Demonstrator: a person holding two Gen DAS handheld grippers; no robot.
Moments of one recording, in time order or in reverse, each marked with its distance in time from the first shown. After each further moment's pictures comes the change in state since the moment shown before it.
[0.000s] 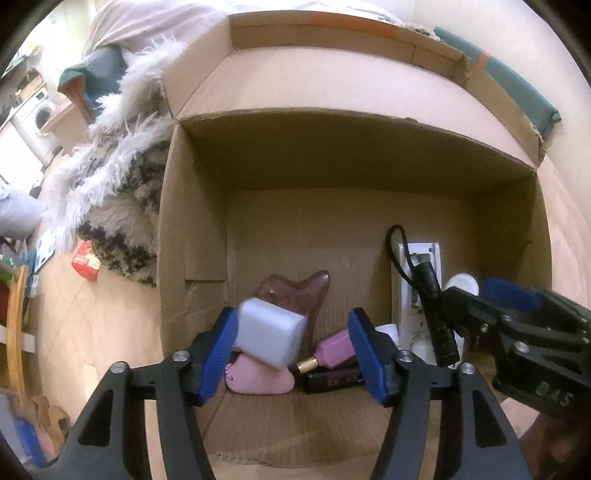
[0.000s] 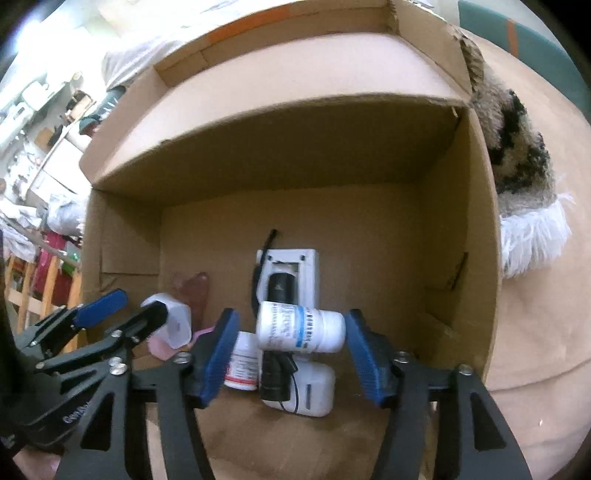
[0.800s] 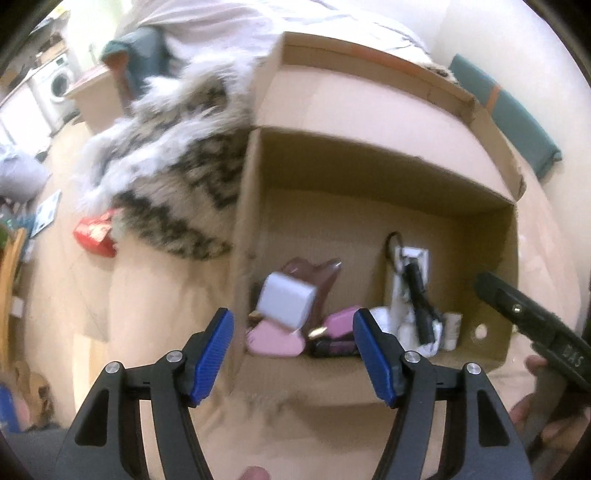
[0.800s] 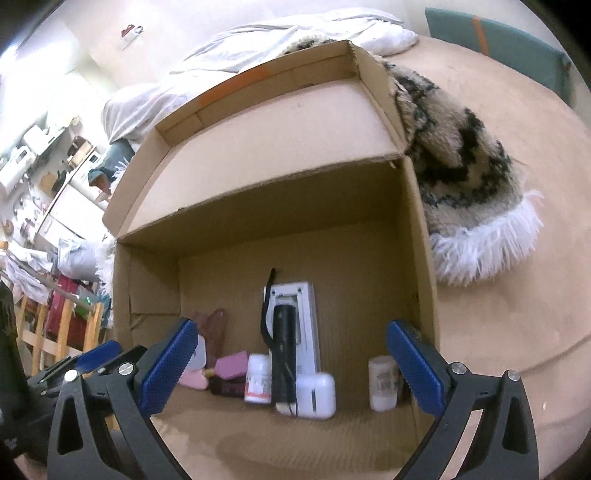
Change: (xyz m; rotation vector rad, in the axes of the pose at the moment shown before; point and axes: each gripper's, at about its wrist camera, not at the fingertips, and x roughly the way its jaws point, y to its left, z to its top) left arm -0.060 0.040 -0.021 -0.127 -0.001 -0.030; right arm -0.045 -0.015 -0.008 0.120 -0.115 0.028
